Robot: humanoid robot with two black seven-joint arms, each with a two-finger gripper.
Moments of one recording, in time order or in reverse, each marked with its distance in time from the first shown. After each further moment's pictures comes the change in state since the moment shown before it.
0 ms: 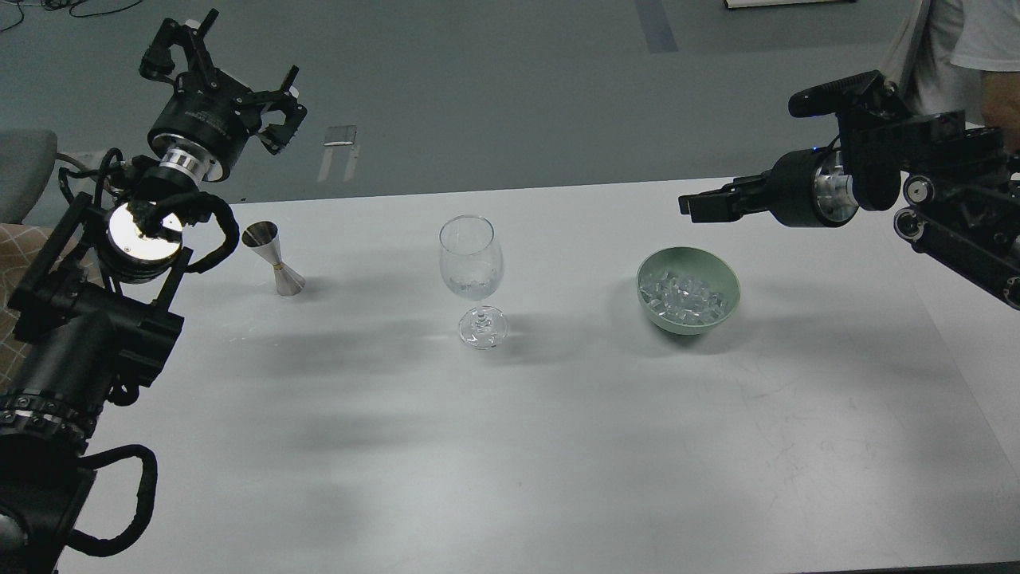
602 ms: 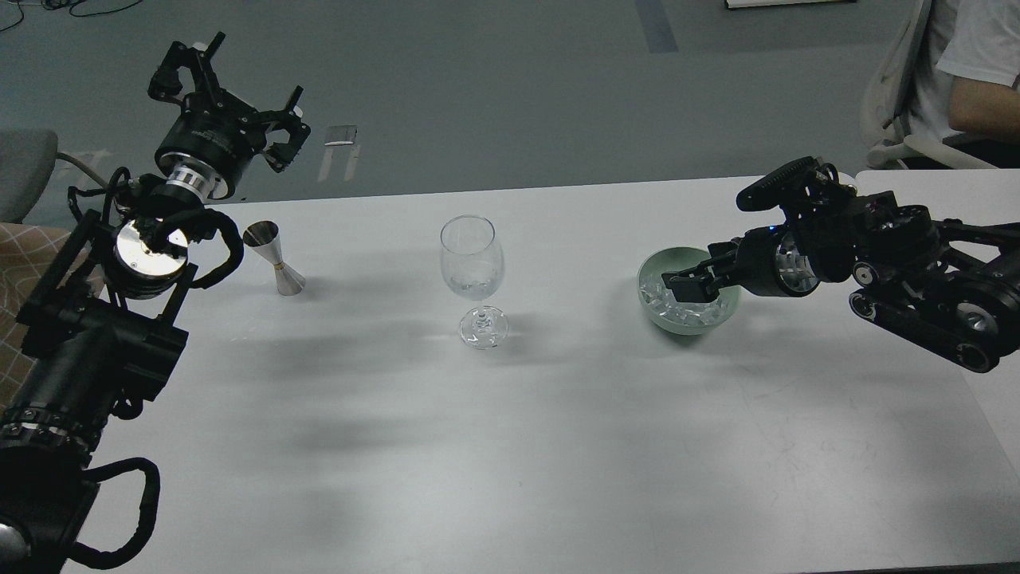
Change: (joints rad) left arm 0.035 0.000 -0.001 0.000 0.000 0.000 -0.003; right arm -0.022 0.021 -0.187 0.005 -0.074 -0.106 -0.005
